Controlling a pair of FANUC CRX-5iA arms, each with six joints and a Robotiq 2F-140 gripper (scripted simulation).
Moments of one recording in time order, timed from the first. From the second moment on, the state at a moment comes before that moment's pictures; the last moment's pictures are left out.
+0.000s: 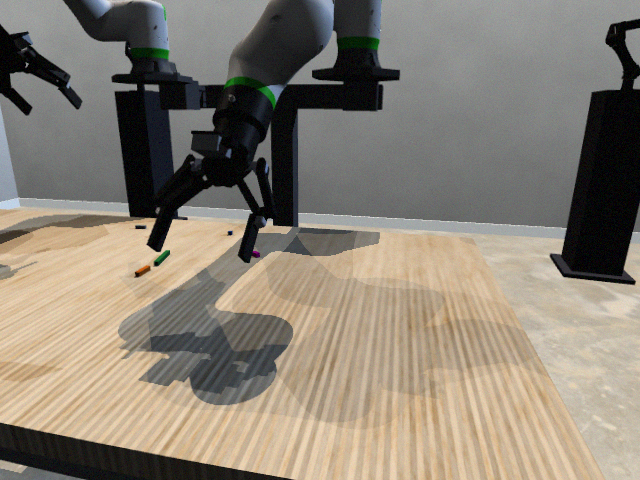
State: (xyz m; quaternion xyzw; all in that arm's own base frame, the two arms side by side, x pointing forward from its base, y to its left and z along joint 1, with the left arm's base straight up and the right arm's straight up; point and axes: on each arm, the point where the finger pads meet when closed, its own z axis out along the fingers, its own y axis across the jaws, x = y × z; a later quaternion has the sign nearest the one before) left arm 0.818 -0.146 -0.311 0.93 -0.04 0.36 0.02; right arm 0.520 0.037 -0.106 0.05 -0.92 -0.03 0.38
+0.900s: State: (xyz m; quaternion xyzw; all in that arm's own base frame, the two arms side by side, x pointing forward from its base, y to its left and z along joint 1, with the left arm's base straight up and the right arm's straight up) left arm 0.637 -0.431 -0.359 0.98 0.00 0.20 0.04; right arm 0.531 -0.078 -0.049 0.14 -0.93 -0.12 0.31
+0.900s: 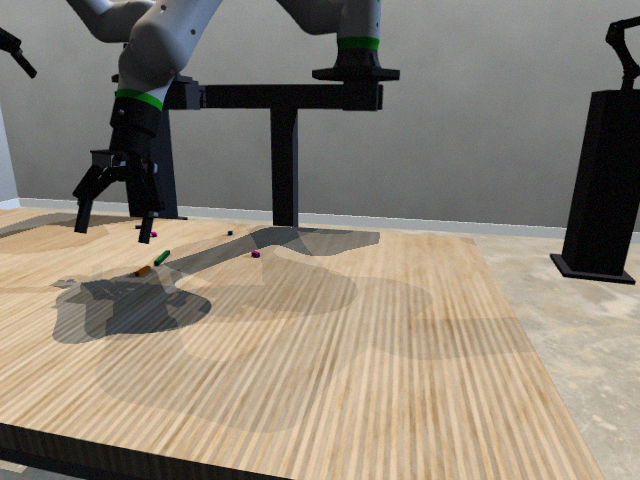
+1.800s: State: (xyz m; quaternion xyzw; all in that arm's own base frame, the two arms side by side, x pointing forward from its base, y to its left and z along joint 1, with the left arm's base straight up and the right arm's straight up) left arm 0.335 -0.609 -0.375 1.00 0.00 0.03 0.01; right arm 0.474 -0.274 0.047 0.31 -0.92 -0.19 0.15
